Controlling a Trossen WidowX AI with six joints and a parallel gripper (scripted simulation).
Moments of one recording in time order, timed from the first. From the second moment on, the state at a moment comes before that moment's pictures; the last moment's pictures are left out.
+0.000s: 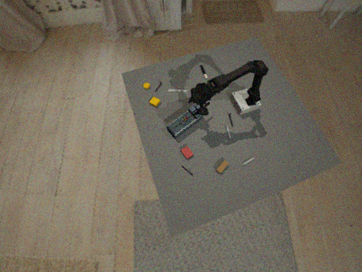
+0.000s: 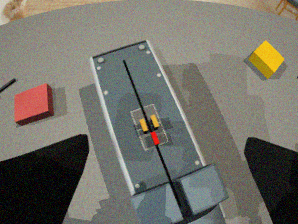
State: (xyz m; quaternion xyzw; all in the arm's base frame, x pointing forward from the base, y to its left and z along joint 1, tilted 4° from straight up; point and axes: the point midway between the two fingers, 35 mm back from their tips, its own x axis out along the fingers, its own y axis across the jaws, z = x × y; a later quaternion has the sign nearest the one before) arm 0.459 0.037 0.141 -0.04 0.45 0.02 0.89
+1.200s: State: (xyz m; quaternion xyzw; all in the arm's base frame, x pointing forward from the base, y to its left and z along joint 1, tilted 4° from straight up) arm 0.345 -0.017 0.118 -0.11 0.39 0.19 0.89
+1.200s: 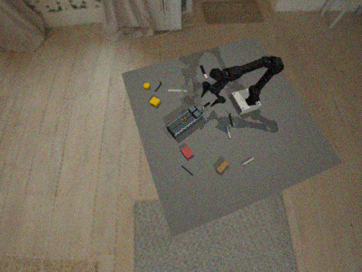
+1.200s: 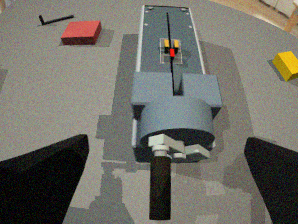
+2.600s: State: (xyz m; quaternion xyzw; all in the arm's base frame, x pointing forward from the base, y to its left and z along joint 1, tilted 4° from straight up) arm 0.343 -0.022 0.047 -0.11 0.39 0.19 0.89
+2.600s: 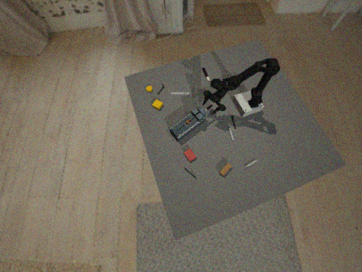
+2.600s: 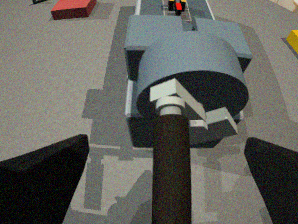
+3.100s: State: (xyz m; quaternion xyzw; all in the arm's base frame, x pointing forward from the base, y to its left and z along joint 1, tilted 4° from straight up) arm 0.341 -0.022 0.041 -0.11 0.39 0.19 0.89
